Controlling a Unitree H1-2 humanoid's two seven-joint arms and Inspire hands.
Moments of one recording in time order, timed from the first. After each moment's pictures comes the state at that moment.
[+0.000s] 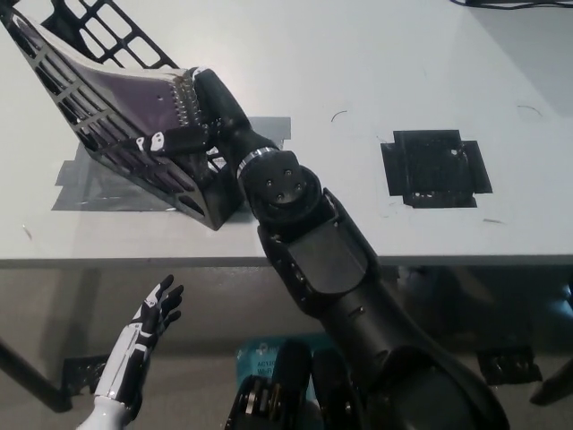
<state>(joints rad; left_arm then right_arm) 0.03 0.16 -0.02 -0.01 0.01 -0.12 -0.12 -1.04 0.28 0.14 0.76 -0.08 0.14 -0.06</state>
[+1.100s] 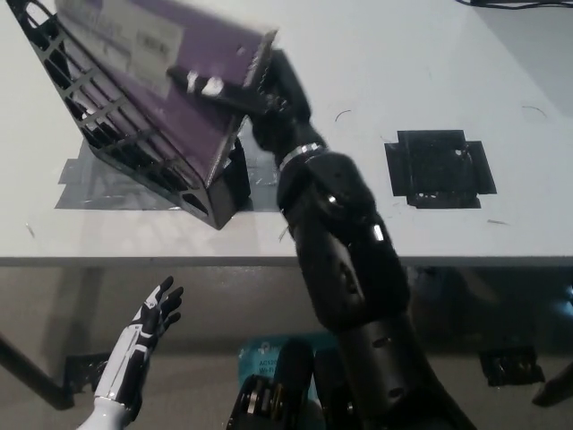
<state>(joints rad) 0.02 0.16 -0.02 0.00 0.00 -0.12 -0.12 -0.92 0.33 -0.11 0.41 0.29 0.20 -0.12</state>
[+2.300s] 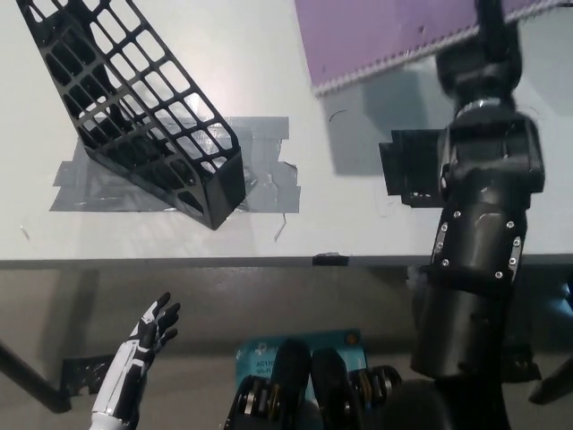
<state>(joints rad) 0.07 0.16 -0.02 0.00 0.00 -0.13 -0.12 -0.95 0.27 -0.61 0.23 0.79 0.25 -0.37</state>
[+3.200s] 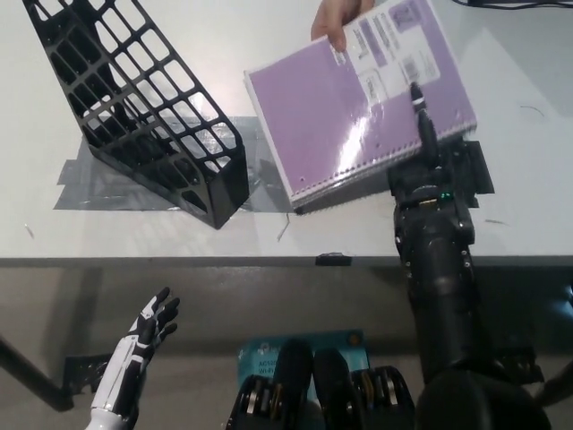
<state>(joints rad) 0.06 0.16 -0.02 -0.01 0.00 -0.12 -0.12 -0.95 0.17 -0.62 0.86 0.75 -0.04 -0.25</state>
